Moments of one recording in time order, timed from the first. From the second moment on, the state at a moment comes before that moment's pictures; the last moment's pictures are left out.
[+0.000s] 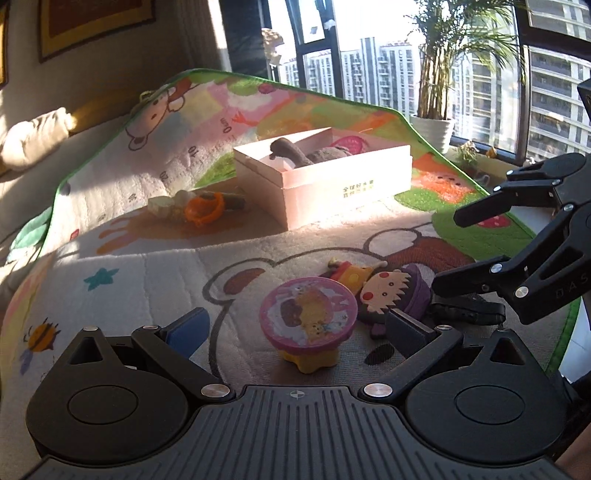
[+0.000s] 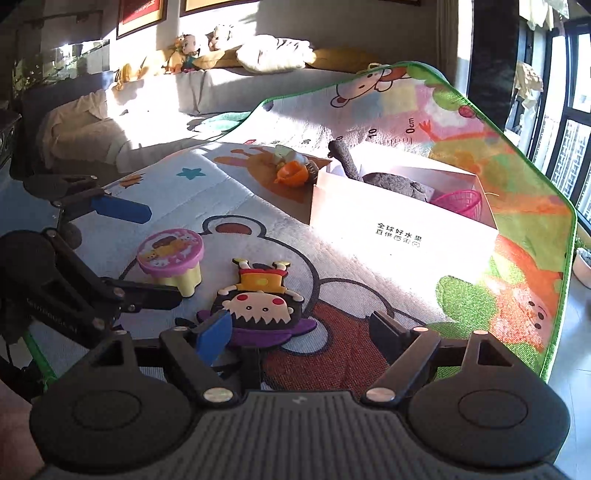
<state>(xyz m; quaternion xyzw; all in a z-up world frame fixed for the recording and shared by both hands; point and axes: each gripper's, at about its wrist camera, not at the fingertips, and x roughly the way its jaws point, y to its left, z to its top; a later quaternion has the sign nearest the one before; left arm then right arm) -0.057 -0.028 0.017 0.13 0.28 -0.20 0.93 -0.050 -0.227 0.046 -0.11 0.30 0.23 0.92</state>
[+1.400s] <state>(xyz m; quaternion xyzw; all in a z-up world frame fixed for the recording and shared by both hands) -0.030 -0.007 0.015 0.11 0.29 -0.18 0.94 -0.044 -0.232 0.046 -0.09 0.33 0.20 0.92</state>
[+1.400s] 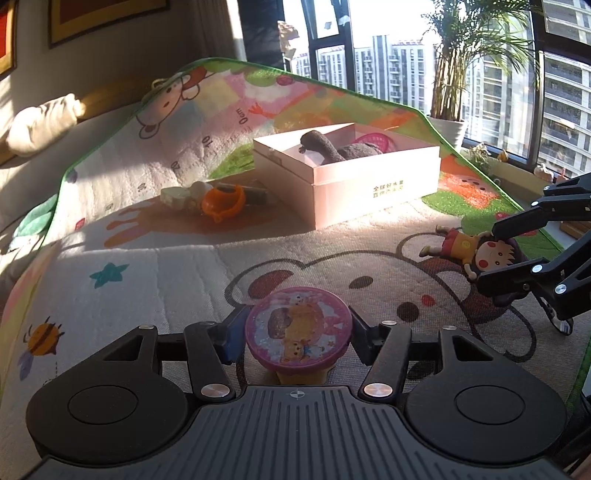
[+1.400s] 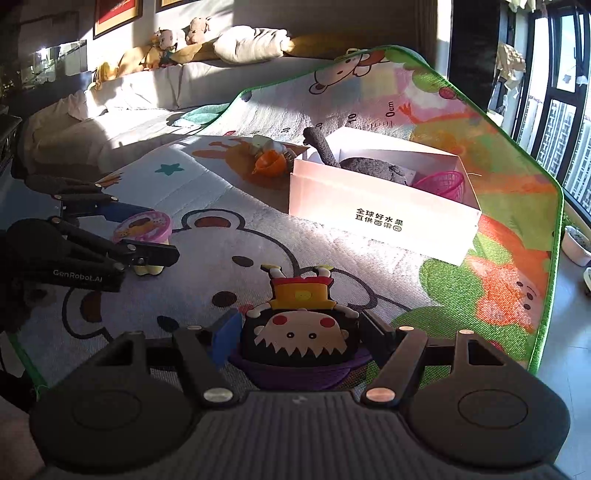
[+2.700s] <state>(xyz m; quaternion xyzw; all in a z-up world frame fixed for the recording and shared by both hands) 0.128 -0.052 0.118 0.12 0.13 -0.19 0.96 0.149 -0.313 0.175 0.13 0.24 0.16 0.95</state>
